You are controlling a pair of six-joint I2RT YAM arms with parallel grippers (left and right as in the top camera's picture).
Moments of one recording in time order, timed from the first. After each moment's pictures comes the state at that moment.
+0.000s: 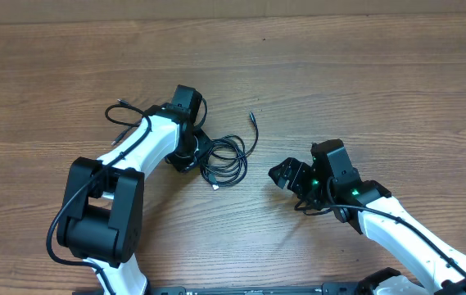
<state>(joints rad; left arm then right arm) -0.29 1.90 1.19 -0.74 0.15 -0.96 0.42 1.31 0.58 -0.27 -0.30 0.94</state>
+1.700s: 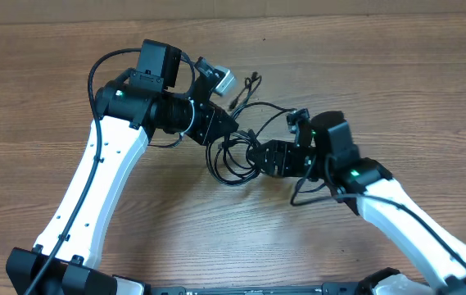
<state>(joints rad) -0.29 1.59 1.52 -1.04 0.76 0.16 0.42 1.37 0.78 -0.20 -0.56 0.62</state>
